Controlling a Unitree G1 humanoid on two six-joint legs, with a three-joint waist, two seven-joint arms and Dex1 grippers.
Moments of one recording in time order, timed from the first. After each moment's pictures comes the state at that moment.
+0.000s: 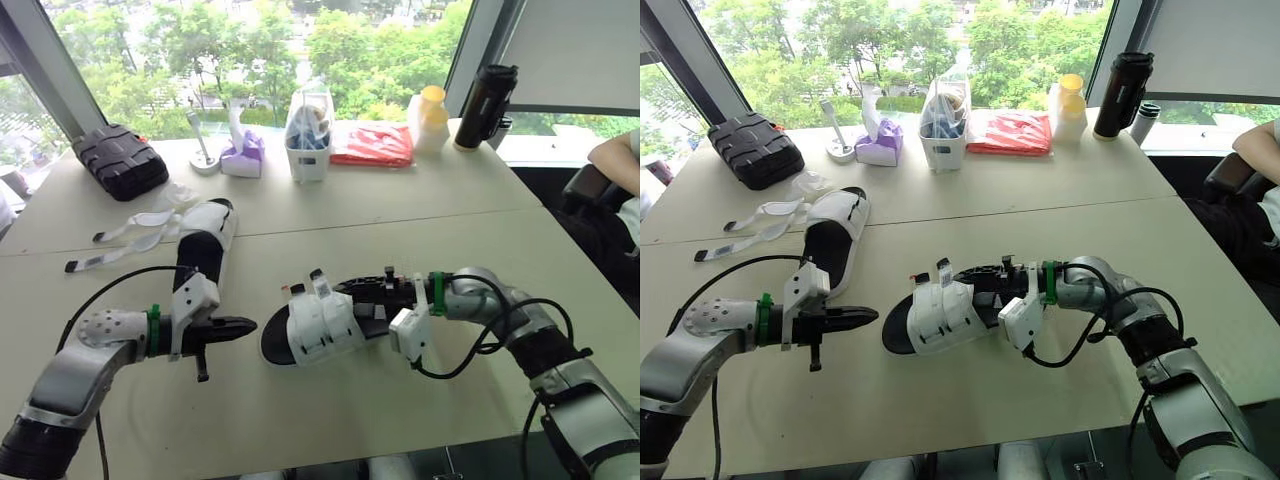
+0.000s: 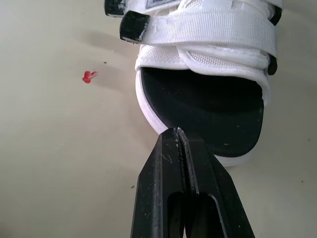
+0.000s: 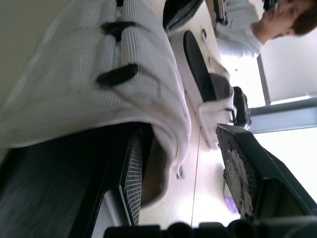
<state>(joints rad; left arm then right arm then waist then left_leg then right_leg) -0.13 0.80 0.04 -0.25 -0.45 0.47 -1.07 -0.69 -0.62 0.35 0.46 -0.50 -1.18 0.60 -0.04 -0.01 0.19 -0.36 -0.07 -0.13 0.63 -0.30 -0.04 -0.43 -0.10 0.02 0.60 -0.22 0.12</state>
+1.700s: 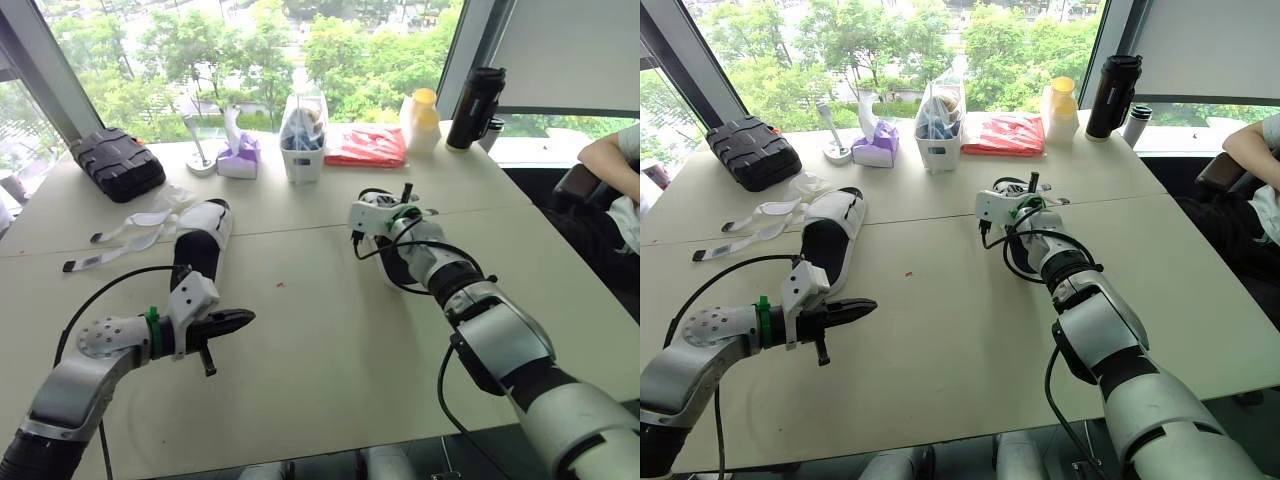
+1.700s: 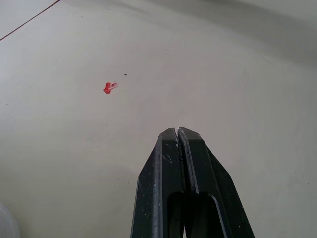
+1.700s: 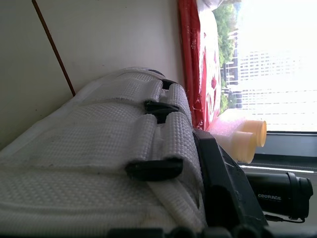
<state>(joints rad) -0.08 0.76 0.06 -0.30 -0.42 0.44 -0.93 -1.16 -0.29 0.44 1.14 -0.81 0.06 0.06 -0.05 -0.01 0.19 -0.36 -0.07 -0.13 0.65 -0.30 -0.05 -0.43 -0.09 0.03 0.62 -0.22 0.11</state>
